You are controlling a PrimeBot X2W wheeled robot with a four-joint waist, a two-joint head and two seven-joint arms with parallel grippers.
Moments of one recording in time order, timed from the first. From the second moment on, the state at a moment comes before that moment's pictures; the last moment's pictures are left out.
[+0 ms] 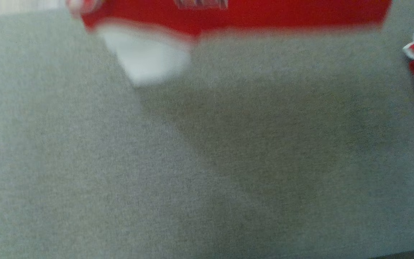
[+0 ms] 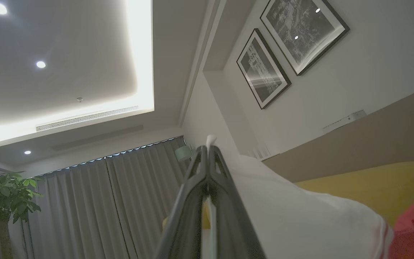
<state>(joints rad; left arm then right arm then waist) -1.61 0.37 -0.59 0.67 -0.42 -0.10 -0.26 -1.24 -0.52 0.39 0.49 0.80 0.13 -0.14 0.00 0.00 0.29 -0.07</state>
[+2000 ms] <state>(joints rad) -0.85 0.47 -0.69 0.35 -0.35 -0.13 -0.26 -0.49 -0.69 0.51 0.31 1.09 0.13 -0.14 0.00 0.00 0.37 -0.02</state>
